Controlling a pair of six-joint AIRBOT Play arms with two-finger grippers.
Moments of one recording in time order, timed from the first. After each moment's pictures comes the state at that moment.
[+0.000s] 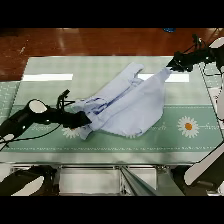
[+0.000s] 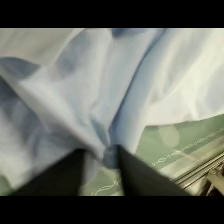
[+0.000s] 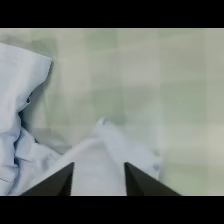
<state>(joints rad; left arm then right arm) -0.20 -1.13 0.61 0.75 -0.97 -1.43 -0.25 -2.04 2.04 -0.99 1.32 1.50</state>
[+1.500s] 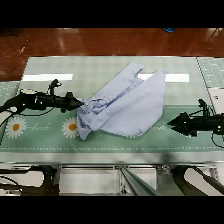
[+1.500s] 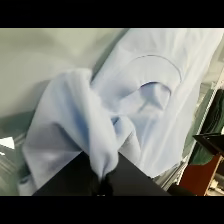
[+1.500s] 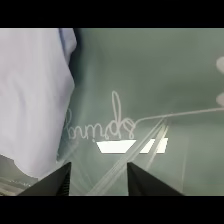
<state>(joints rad) 0.11 -1.57 0.86 0.44 -1.11 -1.03 -0.53 -1.11 0.54 -0.88 1.27 1.25</state>
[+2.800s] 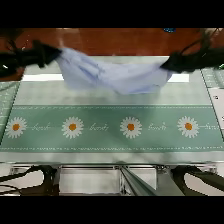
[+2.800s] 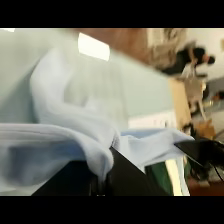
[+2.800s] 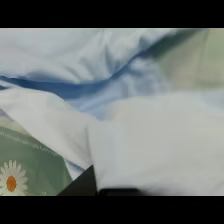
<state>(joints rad) 0.23 -1.38 1.36 0.18 -1.15 -1.07 -0.04 -1.24 1.50 -0.93 1.24 1.43</state>
